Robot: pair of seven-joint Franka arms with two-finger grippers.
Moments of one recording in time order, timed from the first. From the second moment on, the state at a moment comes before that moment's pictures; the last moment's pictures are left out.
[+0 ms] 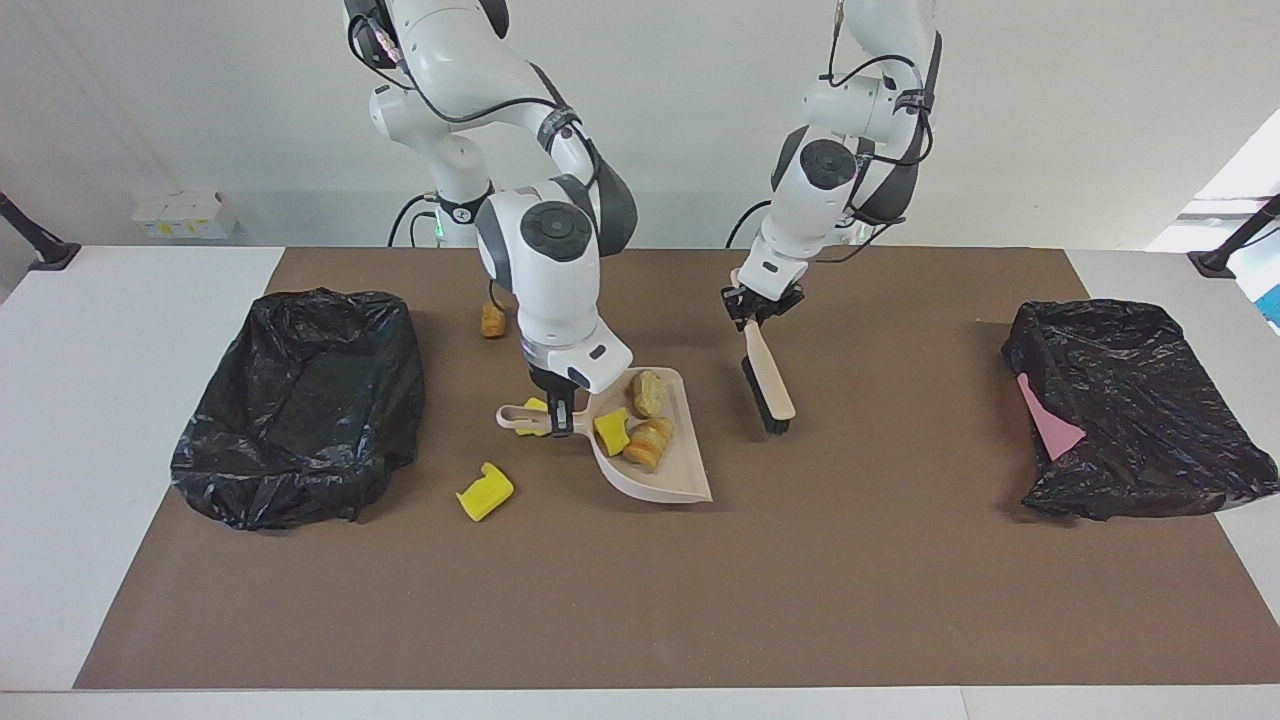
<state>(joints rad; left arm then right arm) -0.37 -0.10 -0.22 -2.33 -0.21 2.21 -0.59 0.33 0.39 0.05 -1.53 -0.12 1.95 -1.26</state>
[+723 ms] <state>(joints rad) -0.70 -0.16 -0.24 -2.47 -0.21 2.24 -0.87 -0.13 0.18 0.04 -1.61 -0.08 1.78 -1.84</state>
